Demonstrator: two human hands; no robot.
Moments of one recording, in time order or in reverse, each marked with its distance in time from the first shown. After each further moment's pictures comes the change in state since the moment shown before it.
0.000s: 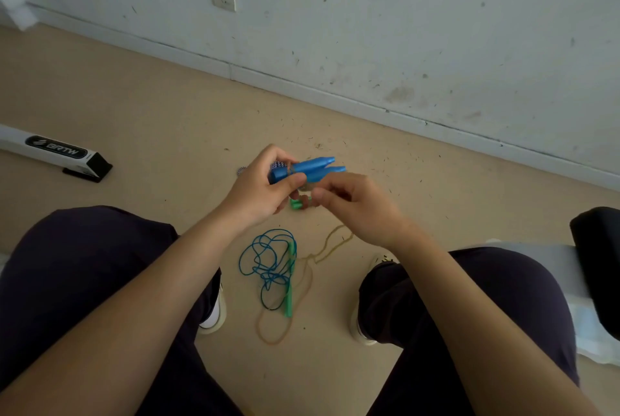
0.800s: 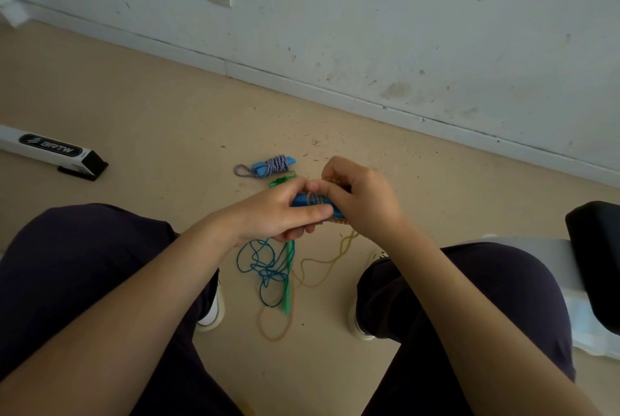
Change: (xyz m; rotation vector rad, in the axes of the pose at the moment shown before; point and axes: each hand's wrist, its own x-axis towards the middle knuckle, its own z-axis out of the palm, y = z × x) left_hand -0.017 0.007 0.009 0.027 -0.508 -0.142; right_hand 0.001 0.005 0.002 -0.128 0.155 -0.024
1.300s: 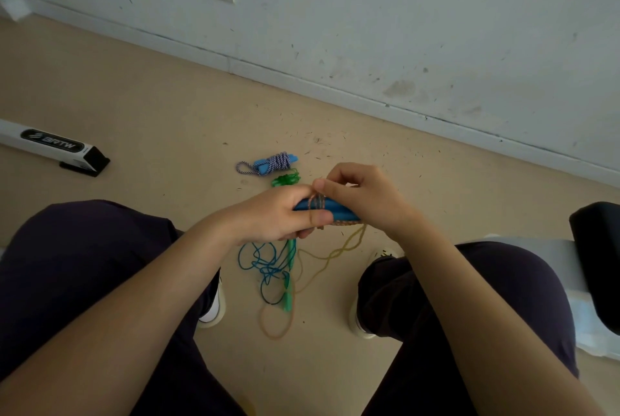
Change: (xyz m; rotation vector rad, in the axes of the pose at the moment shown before) left_hand 0.000 -0.004 -0.001 0.188 -0.035 0.084; right_hand 0.005 0.000 -0.007 0.226 -0.168 0.192
